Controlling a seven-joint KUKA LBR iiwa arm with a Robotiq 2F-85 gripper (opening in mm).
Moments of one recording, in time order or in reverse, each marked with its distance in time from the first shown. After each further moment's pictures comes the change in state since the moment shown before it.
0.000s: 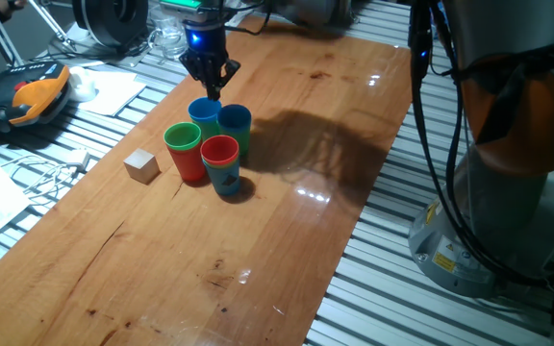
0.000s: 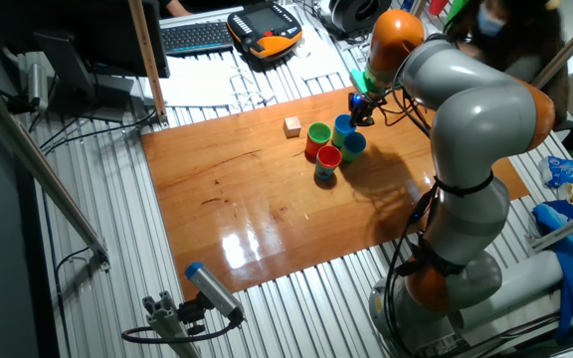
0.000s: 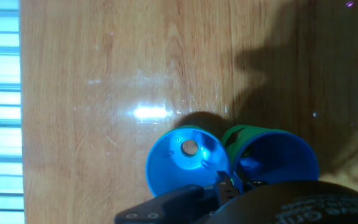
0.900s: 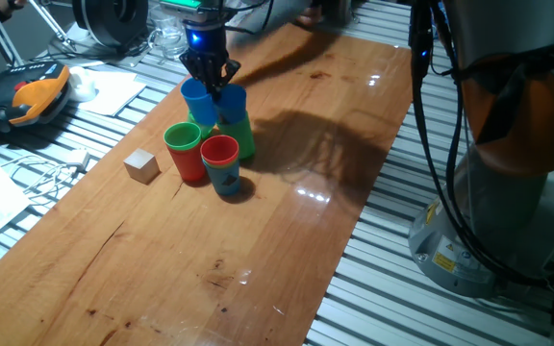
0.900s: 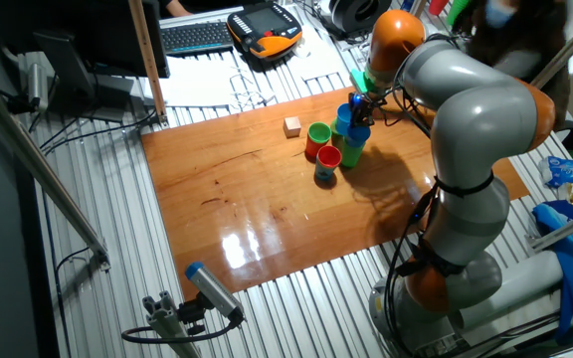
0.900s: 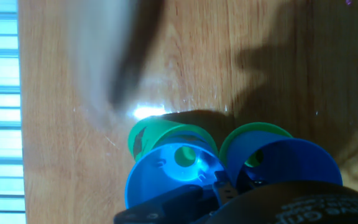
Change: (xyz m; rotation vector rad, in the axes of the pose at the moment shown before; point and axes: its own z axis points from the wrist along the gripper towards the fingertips) arm 0.000 -0.002 -0.005 -0.003 0.000 0.007
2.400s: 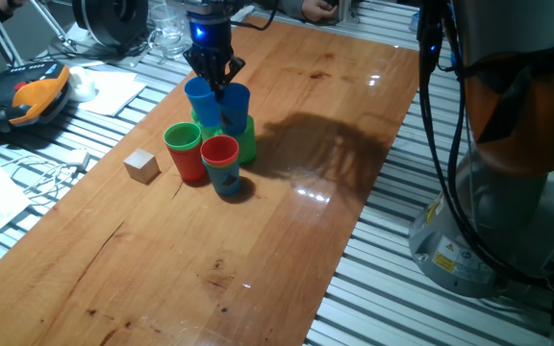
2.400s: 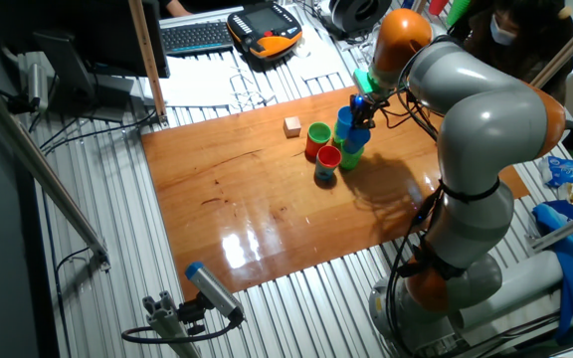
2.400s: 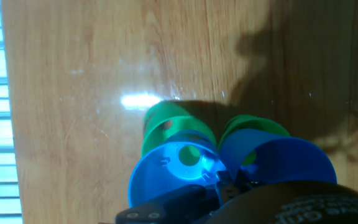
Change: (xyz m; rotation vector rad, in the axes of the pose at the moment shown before) arm 0.015 -0.018 -0.018 0.003 0.039 0.034
